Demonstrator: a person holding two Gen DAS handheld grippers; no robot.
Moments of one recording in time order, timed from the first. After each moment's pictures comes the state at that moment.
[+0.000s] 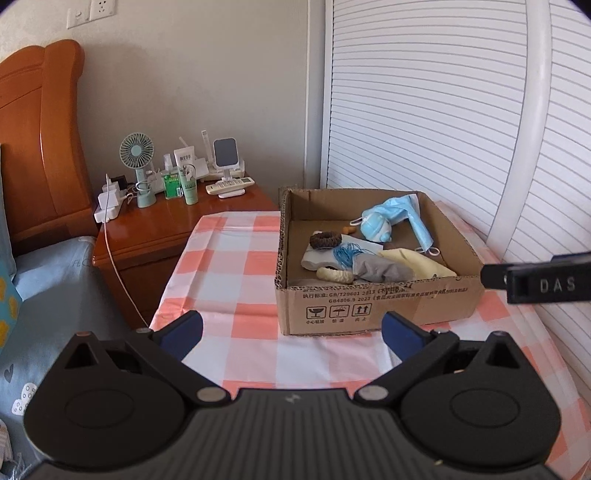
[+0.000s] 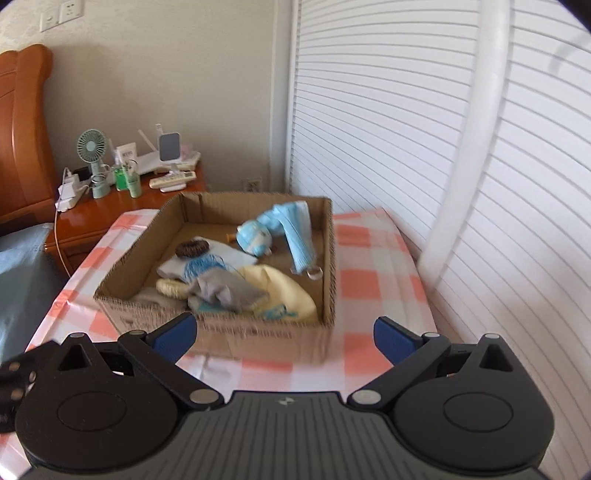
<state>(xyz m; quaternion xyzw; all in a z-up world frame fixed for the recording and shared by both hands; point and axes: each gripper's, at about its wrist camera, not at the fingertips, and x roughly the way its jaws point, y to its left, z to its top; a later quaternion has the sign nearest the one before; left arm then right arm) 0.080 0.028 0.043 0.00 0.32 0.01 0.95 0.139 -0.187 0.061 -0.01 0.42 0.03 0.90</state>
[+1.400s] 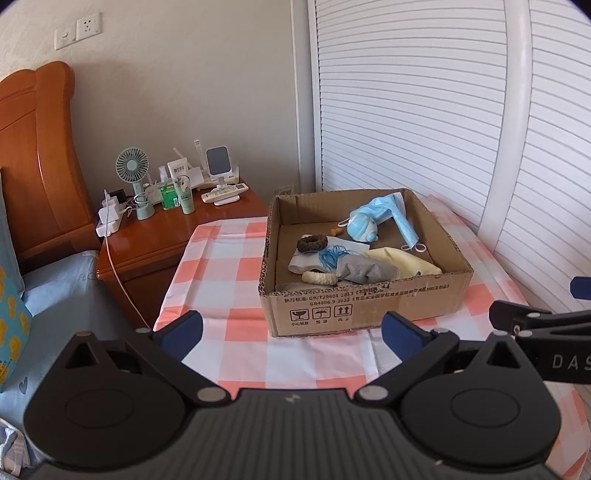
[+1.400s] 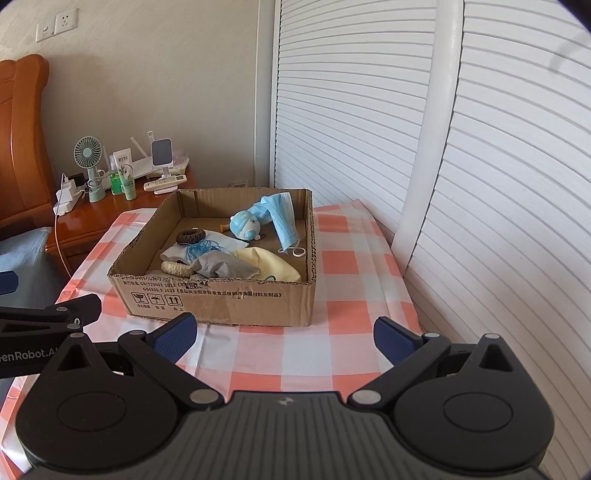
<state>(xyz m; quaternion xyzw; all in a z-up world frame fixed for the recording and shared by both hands) 0.071 0.004 0.061 0.03 0.32 0.01 0.95 0.073 -0.187 0.084 -0.01 0.41 0.00 0.91</state>
